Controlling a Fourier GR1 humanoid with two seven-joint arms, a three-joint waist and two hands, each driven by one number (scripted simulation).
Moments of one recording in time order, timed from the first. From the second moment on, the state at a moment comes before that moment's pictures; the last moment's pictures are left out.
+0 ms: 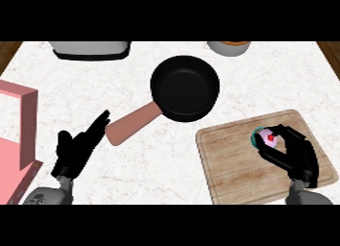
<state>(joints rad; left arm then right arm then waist) -0.07 0.20 -0.13 -1.38 0.08 -0.11 0.15 -0.05 -0.05 -0.20 -1.30 -0.04 -0.15 -0.06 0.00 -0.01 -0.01</state>
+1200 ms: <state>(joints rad) -0.05 0.17 -0.10 -1.40 0.04 -0.12 0.15 0.30 -0.04 0.15 -1.94 0.56 -0.34 0.03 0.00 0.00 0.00</state>
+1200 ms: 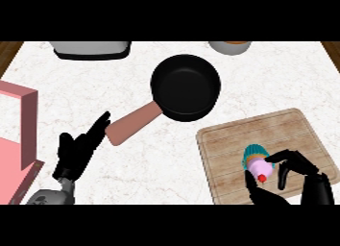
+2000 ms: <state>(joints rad) -0.09 0.15 -0.09 -1.39 0.03 -0.13 0.18 -0.39 -0.01 0.19 -1.94 0.99 0.03 0.75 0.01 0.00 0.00</state>
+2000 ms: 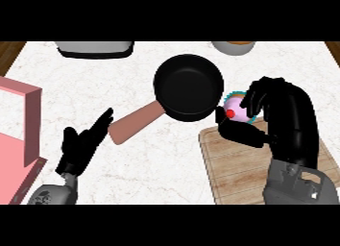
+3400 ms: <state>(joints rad) -0.12 0.14 -0.09 -1.36 0.02 -0.17 0.15 -1.13 0.00 0.06 -0.66 0.93 0.25 0.94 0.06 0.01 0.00</state>
